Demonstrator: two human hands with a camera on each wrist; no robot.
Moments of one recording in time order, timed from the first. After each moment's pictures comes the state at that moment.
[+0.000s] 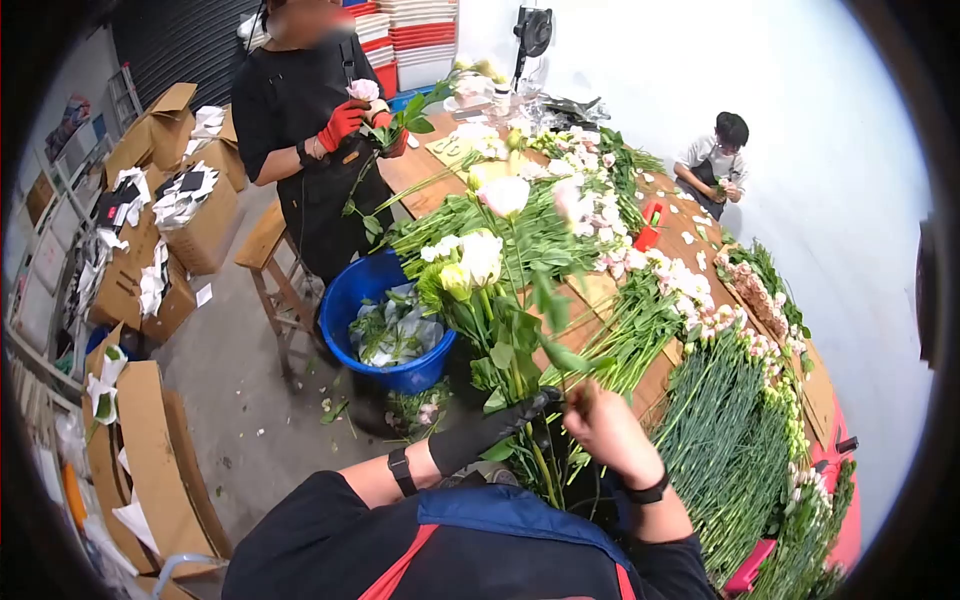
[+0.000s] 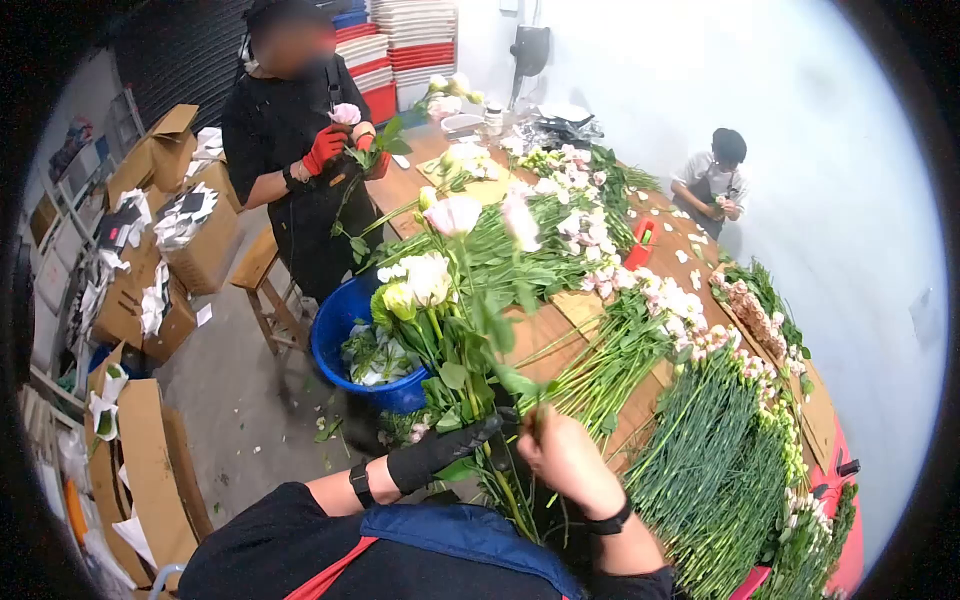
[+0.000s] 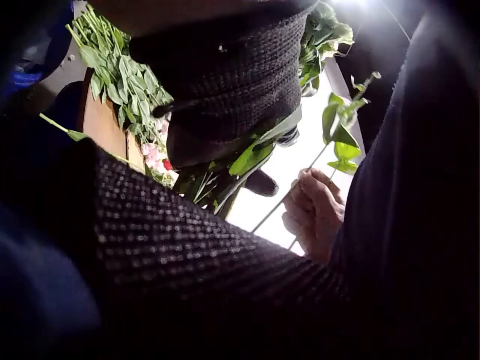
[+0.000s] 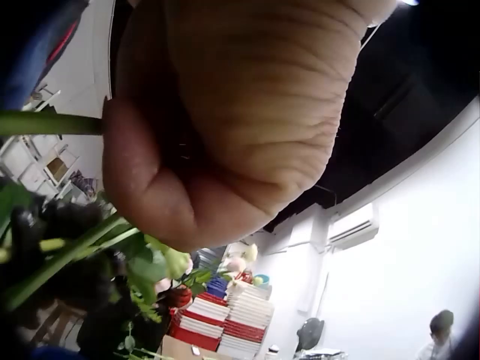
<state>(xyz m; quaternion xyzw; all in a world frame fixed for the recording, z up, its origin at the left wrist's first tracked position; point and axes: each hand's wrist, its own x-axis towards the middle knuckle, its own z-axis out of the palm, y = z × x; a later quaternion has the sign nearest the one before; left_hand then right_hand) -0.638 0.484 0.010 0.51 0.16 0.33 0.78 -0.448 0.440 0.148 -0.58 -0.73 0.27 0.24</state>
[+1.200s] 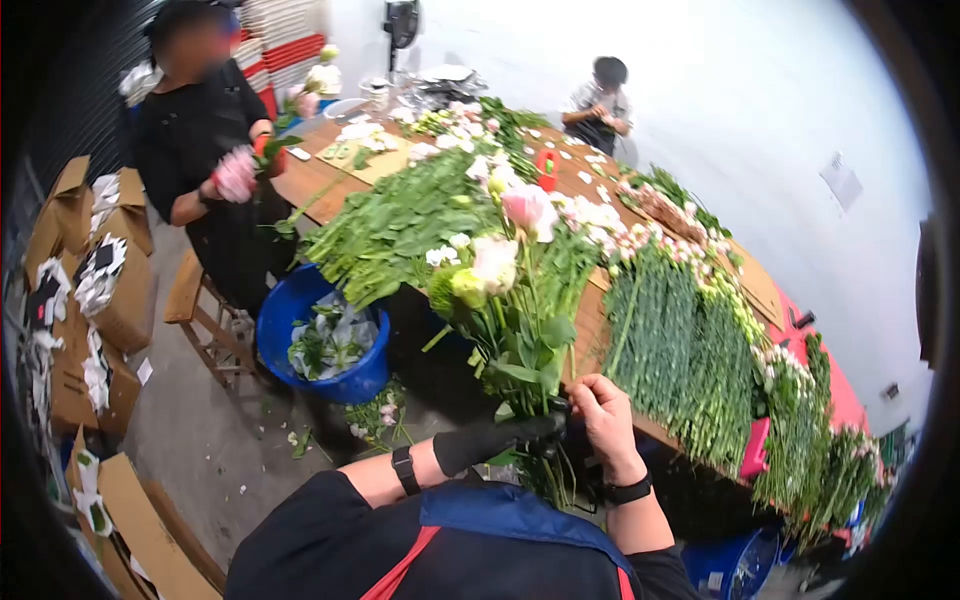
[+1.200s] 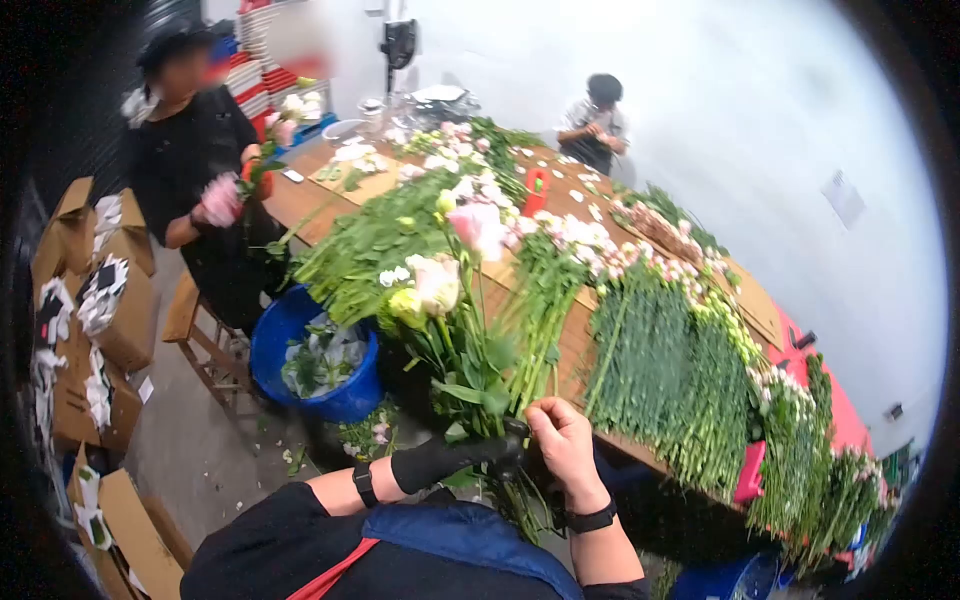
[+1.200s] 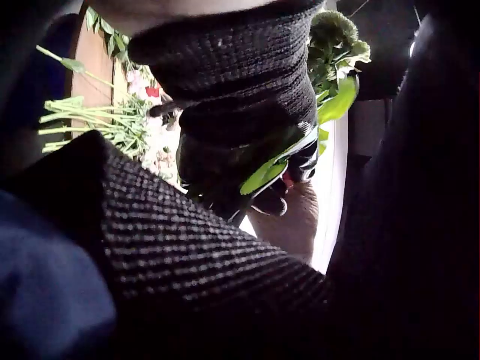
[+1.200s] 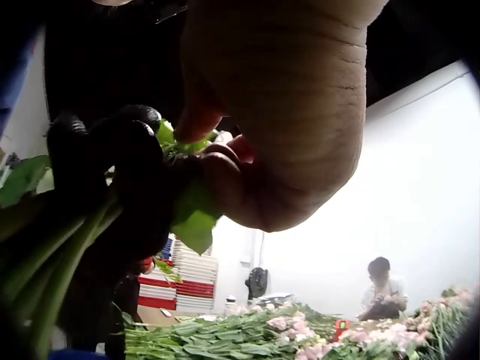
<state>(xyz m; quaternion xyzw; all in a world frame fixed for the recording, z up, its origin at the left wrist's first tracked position) -0.622 0.408 0.070 0.48 0.11 0.09 0.87 -0.454 0.310 0.102 -0.68 -0.37 0.36 0.52</state>
